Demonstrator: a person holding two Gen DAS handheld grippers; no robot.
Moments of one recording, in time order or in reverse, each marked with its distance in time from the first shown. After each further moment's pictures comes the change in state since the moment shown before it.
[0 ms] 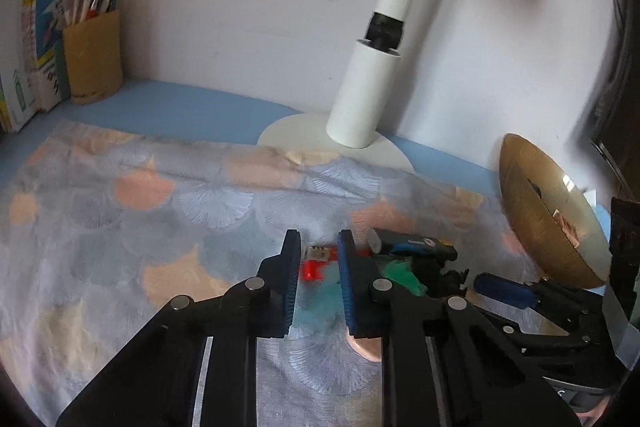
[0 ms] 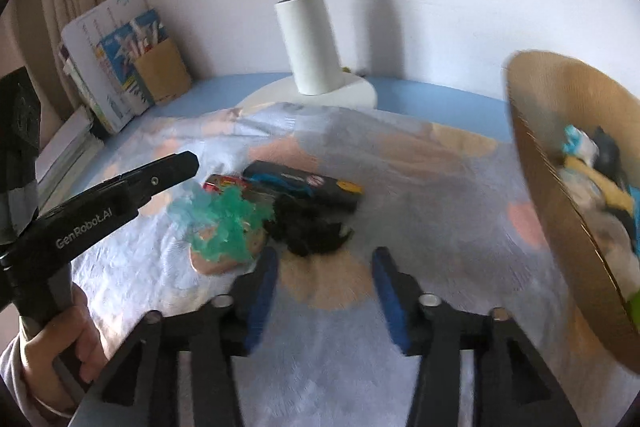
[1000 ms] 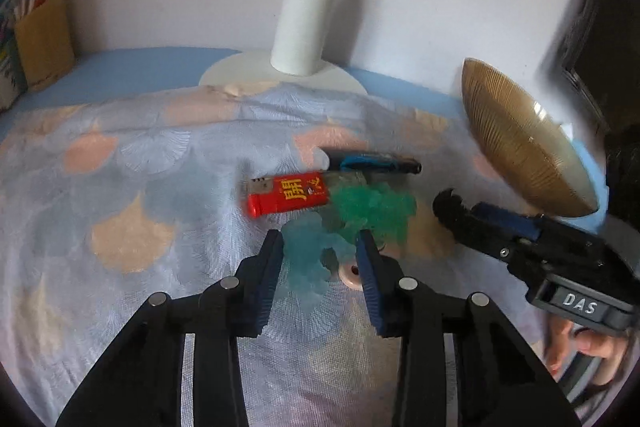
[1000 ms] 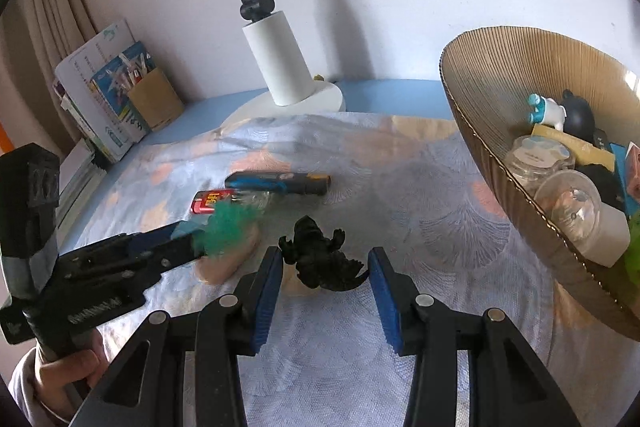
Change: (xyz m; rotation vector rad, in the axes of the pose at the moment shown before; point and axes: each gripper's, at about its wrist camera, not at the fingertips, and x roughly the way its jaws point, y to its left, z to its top) left arm 0.017 -0.034 -0.024 0.136 0.177 -0.087; right arm -0.022 -0.030 -0.015 0.111 -0.044 0.015
